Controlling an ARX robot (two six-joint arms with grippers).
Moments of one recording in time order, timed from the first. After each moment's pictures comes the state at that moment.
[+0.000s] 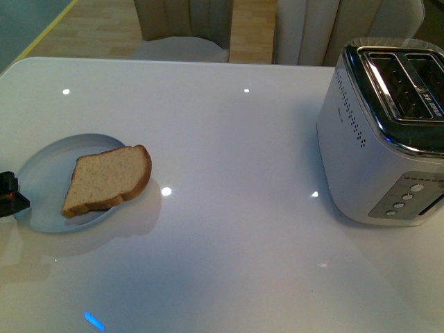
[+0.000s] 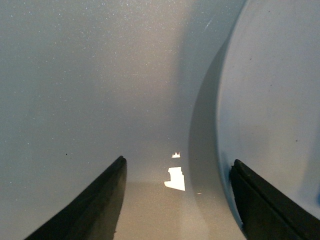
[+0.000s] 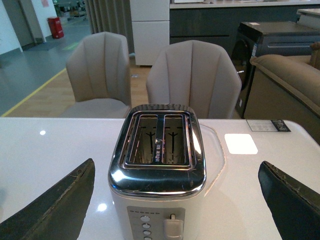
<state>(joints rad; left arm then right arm) 0.33 2.35 0.99 0.21 0.23 0.08 0.00 0.00 0.02 0.00 0.00 0.01</state>
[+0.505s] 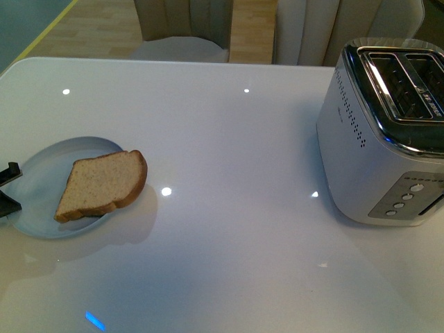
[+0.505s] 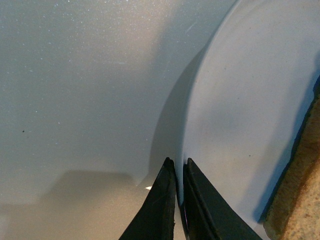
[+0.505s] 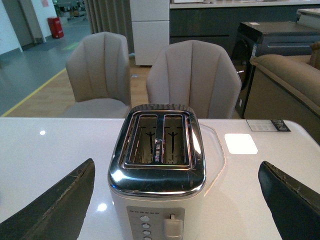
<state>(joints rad) 0.32 2.34 0.99 0.20 0.28 -0.16 0.00 0.00 0.02 0.00 0.00 0.01</state>
